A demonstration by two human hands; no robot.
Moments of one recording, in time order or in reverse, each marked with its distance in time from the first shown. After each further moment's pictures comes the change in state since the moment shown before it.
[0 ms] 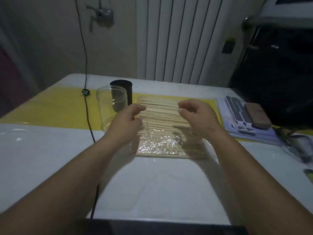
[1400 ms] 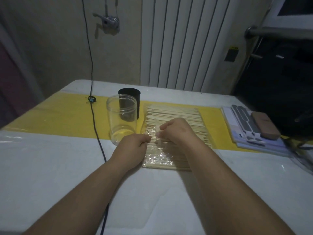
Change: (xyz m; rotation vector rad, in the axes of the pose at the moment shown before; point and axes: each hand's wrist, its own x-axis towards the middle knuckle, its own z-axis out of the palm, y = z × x) left_hand -0.015 -0.033 0.000 0.368 -0.125 -0.029; right_hand 0.011 -0.042 0.077 -0.014 -0.202 0.503
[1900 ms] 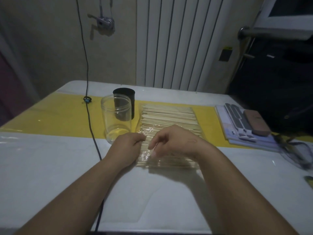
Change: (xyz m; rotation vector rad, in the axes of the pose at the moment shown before) left_hand -0.002 -0.001 -0.001 0.027 -0.027 0.025; right_hand -0.052 0.006 -0.032 -0.123 -0.431 -0.286
